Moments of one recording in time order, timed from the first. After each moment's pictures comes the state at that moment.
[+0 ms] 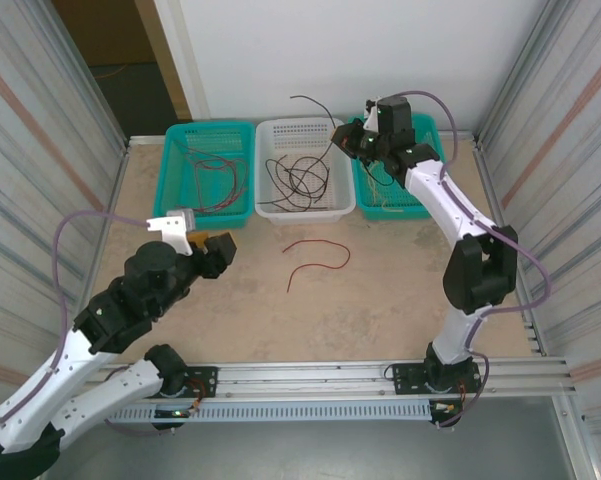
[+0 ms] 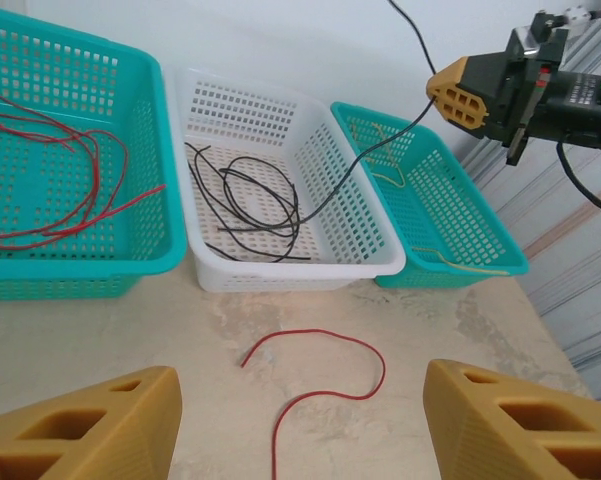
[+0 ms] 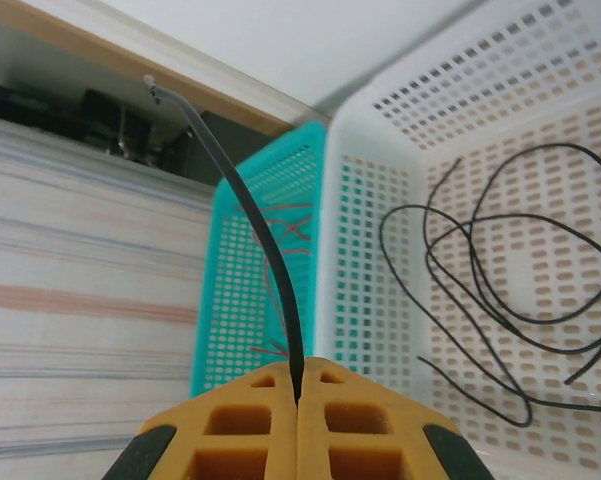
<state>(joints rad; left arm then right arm) -0.78 0.63 0.88 -0.59 -0.33 -0.57 0.31 1.82 1.67 -0.31 -0.42 0.85</state>
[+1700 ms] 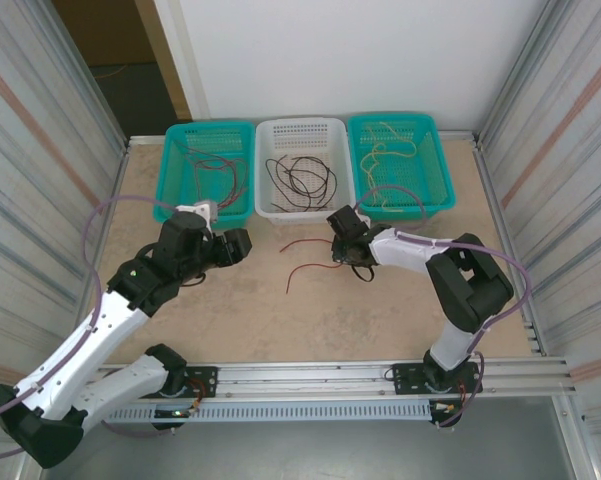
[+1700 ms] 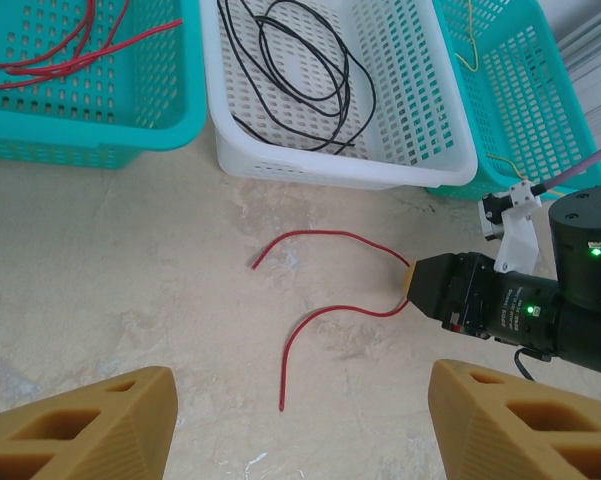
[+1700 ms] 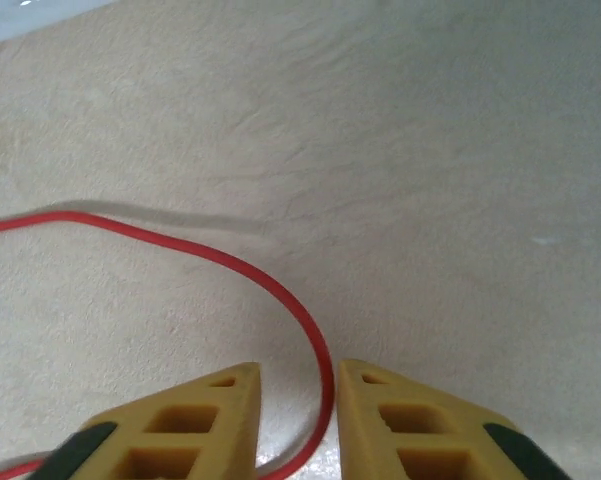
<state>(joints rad) -0.60 0.88 0.92 -0.67 -0.06 -0.66 0.63 1.71 0.96 -0.37 0.19 0.80</state>
